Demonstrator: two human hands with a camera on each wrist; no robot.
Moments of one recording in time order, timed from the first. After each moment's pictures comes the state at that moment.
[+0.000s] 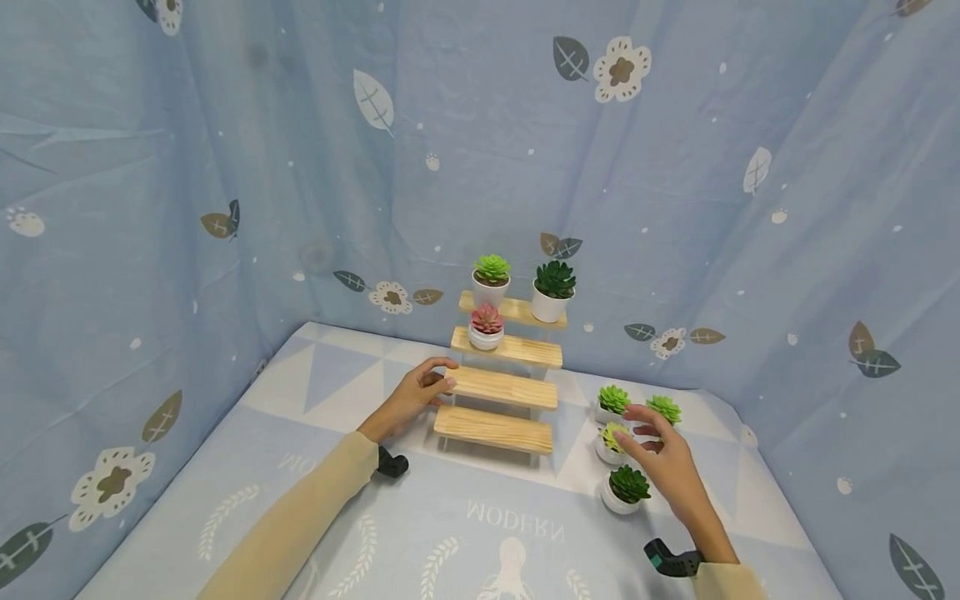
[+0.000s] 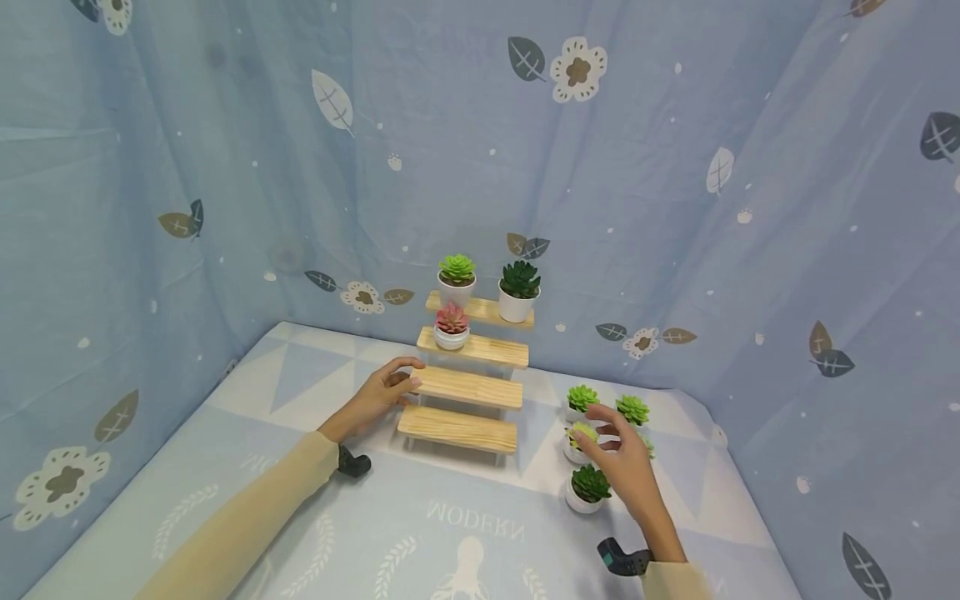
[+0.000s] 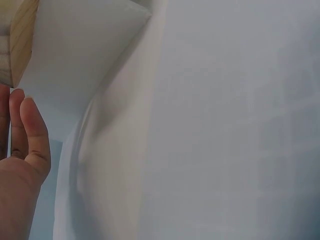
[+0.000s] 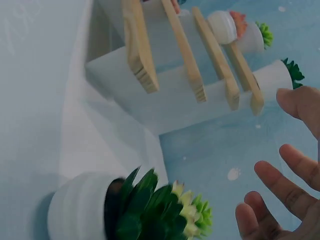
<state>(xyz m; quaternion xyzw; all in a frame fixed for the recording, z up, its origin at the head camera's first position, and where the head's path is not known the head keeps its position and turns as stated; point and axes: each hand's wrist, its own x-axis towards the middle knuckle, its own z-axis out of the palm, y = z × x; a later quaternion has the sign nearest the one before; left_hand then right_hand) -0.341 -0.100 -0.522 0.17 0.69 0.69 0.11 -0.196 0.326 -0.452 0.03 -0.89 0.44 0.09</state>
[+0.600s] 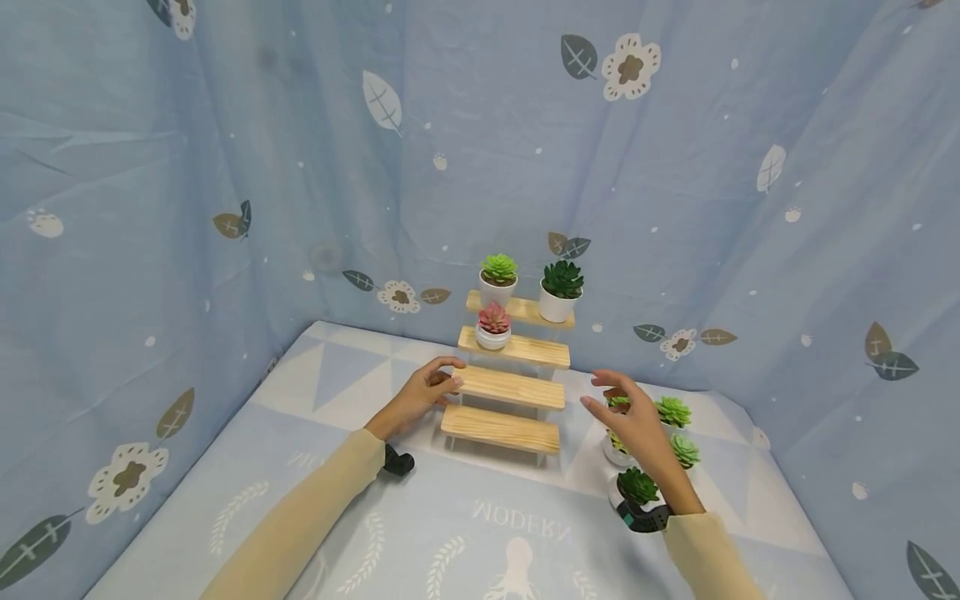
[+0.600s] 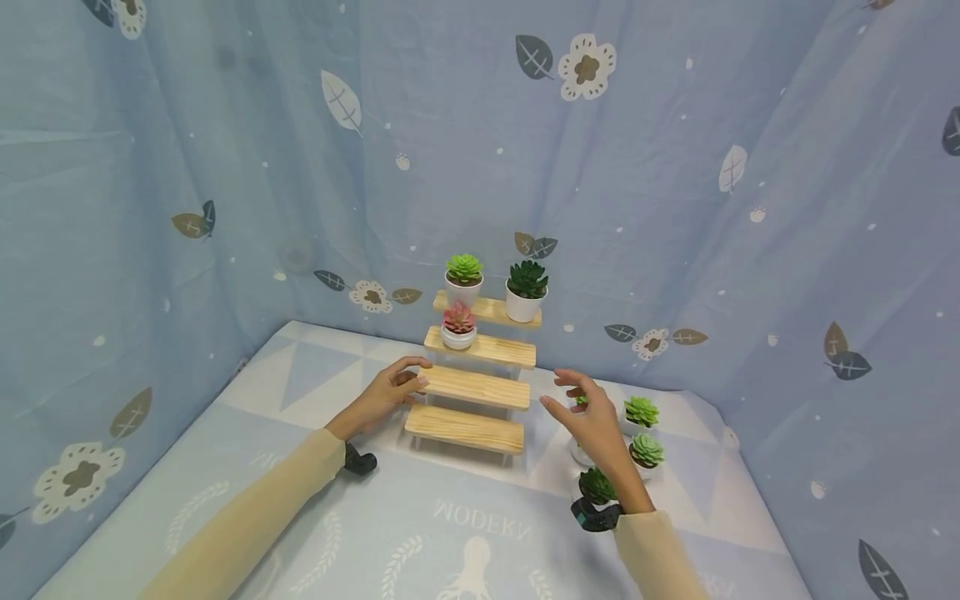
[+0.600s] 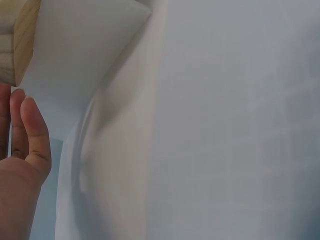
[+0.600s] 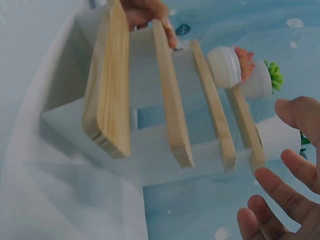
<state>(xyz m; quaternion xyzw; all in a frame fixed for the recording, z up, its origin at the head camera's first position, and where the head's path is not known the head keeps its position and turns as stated) -0.340 -0.102 -0.518 0.19 0.71 0.67 0.11 -0.243 0.276 -0.426 0.10 -0.88 0.45 0.09</state>
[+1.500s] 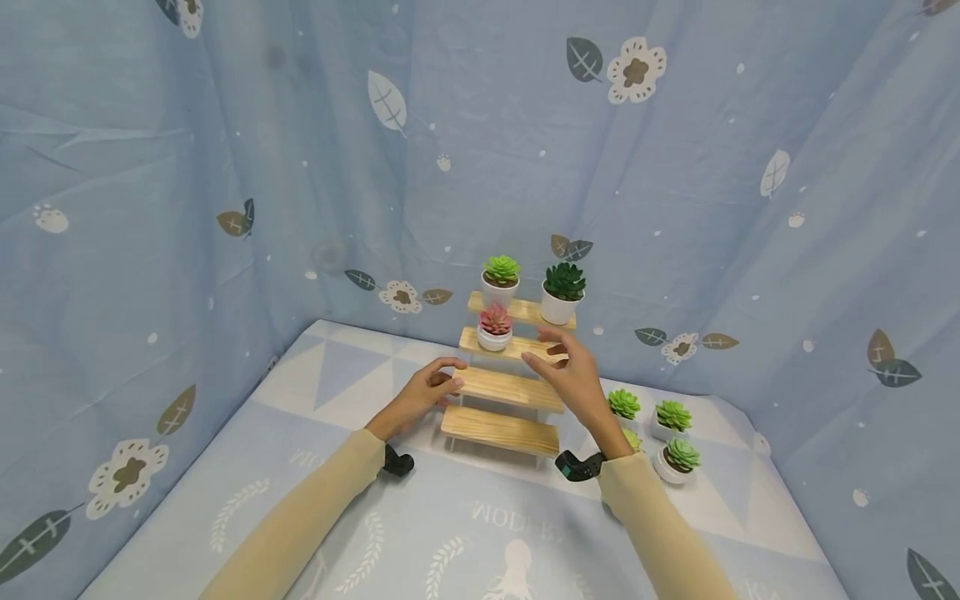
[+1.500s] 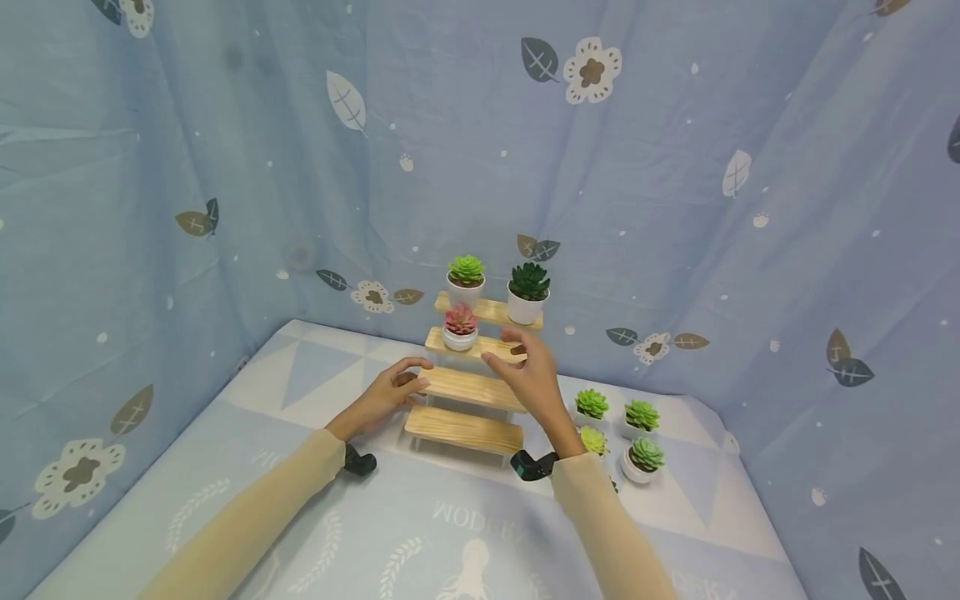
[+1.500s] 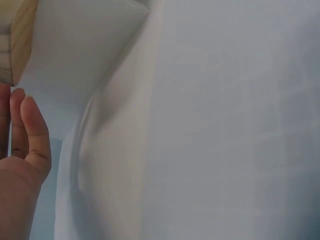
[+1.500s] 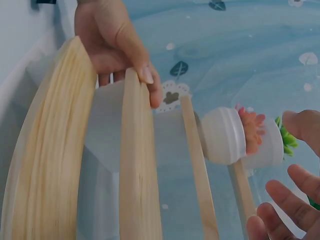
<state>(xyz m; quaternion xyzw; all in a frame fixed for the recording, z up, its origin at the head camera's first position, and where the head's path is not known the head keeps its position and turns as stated) -0.340 -0.102 -0.519 0.19 0.71 0.67 0.11 -0.298 0.189 -0.395 0.16 -0.85 0.49 0.12</state>
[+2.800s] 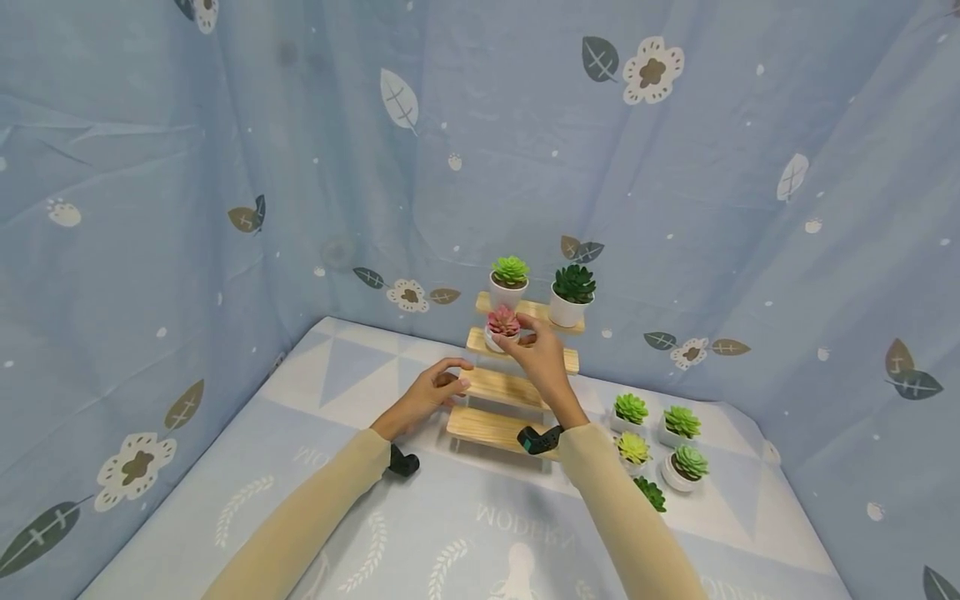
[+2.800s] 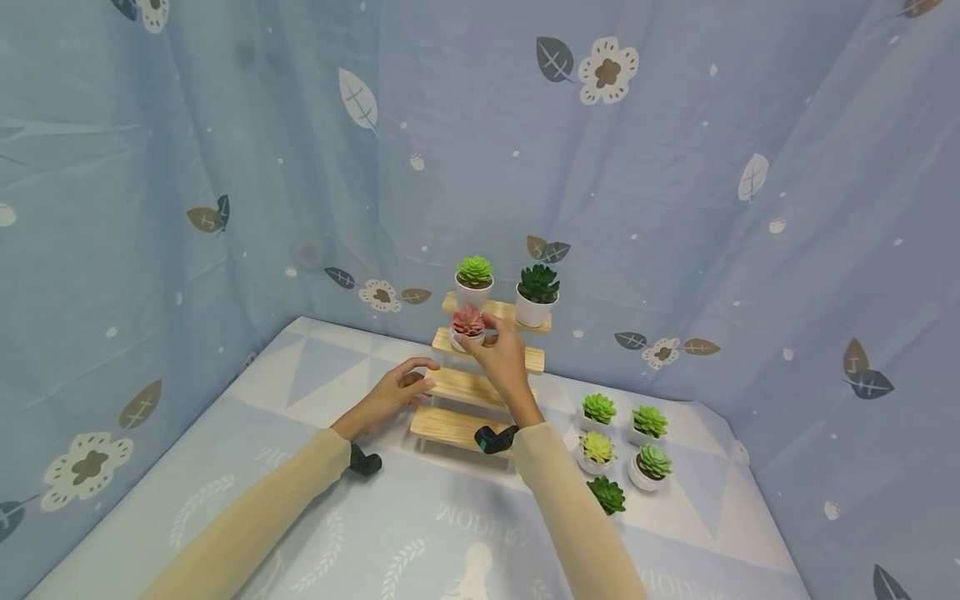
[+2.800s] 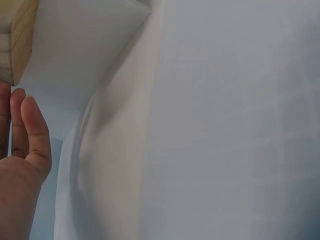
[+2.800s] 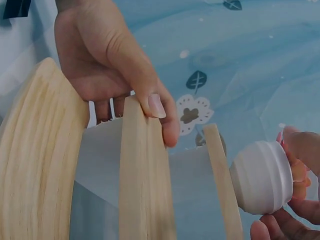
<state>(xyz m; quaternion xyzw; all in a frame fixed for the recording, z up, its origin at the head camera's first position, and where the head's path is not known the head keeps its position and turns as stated) -0.337 -0.102 -0.516 0.18 0.71 0.67 0.11 -0.341 0.131 -0.402 0.10 -0.85 0.51 0.11</state>
